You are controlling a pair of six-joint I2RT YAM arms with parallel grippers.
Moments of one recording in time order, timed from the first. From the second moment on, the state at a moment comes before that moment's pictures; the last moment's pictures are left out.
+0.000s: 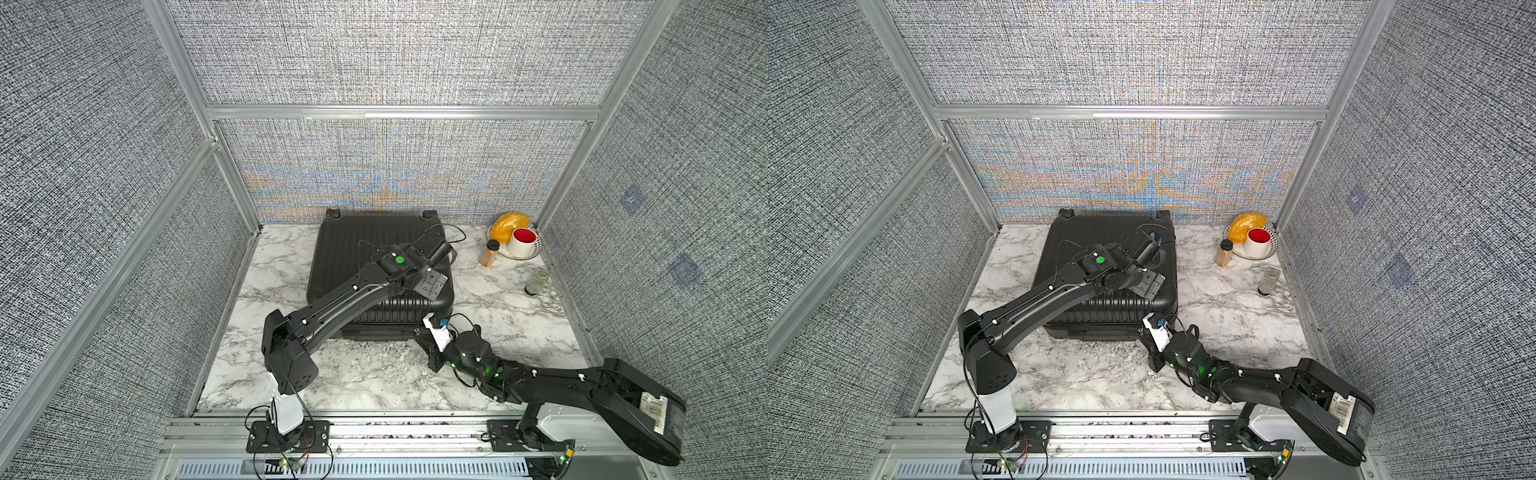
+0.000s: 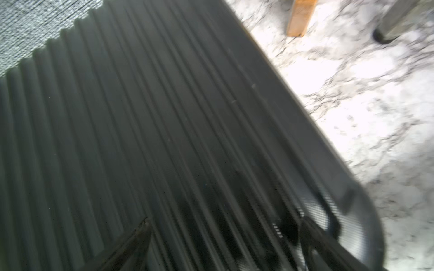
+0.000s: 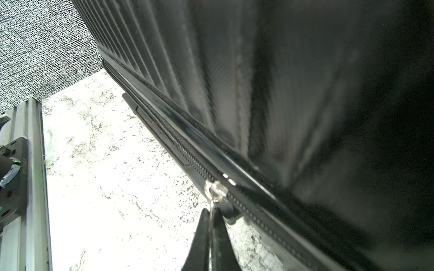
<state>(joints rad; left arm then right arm) -0.95 1.87 1.93 -1.04 -0.34 -0.22 0.91 1.26 0.28 0.61 0.02 0.20</state>
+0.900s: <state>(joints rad) -0.96 1.76 1.65 -0.79 -0.42 -0.37 0.85 1.00 0.16 0.48 0.16 0.37</state>
